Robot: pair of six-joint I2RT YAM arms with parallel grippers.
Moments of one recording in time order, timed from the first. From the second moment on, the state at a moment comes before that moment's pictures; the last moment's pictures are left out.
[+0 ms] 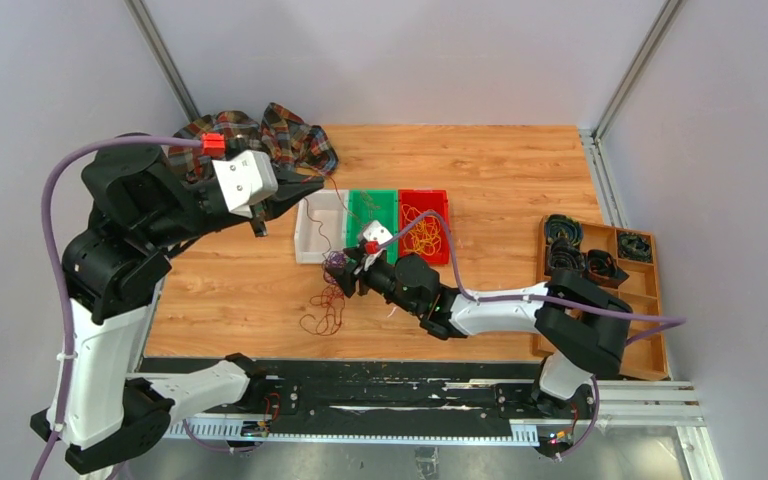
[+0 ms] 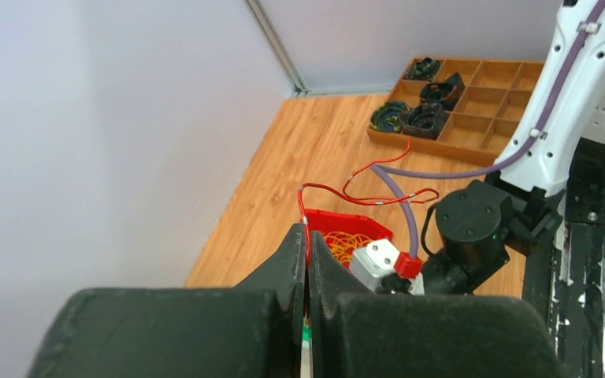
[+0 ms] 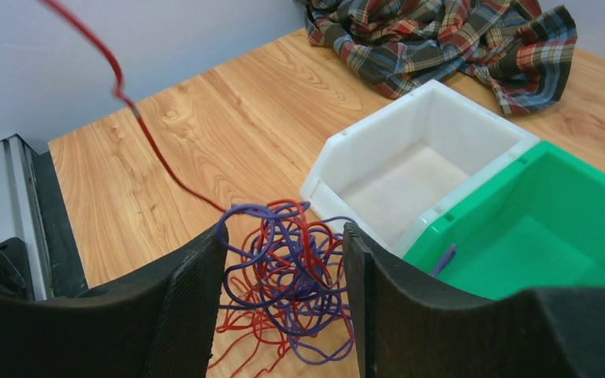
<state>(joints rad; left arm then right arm) -0.55 1.06 1.86 -0.87 0.60 0.46 1.13 1.62 0.77 0.86 0.15 0.08</state>
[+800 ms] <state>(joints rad) -0.55 1.16 2.21 -0.79 0.48 0.47 1.13 1.73 0.47 1.01 0.26 0.17</state>
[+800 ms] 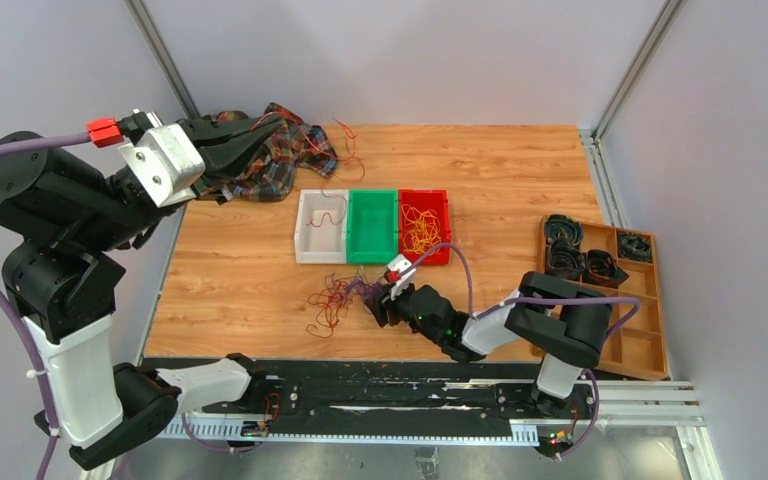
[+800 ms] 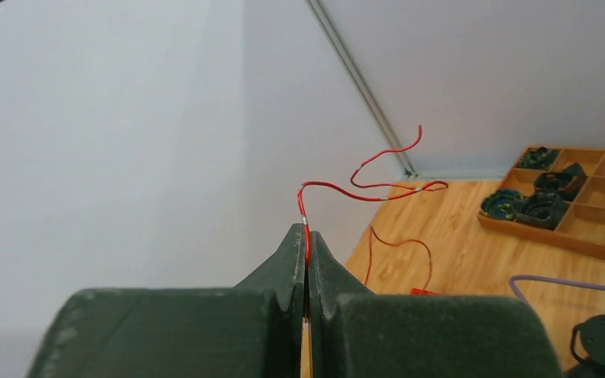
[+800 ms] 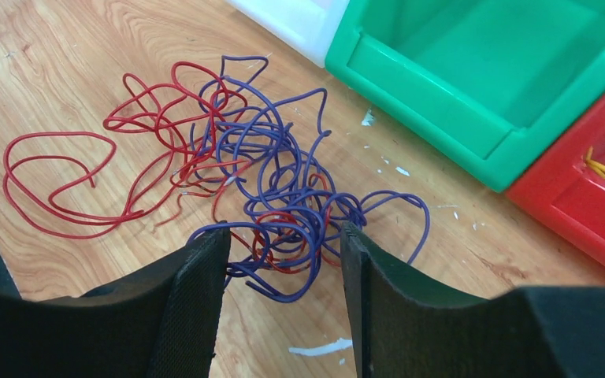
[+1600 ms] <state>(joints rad) -0.55 1.14 1.60 -0.71 0.11 0.67 1.15 0.75 0.28 0.39 0.36 0.25</state>
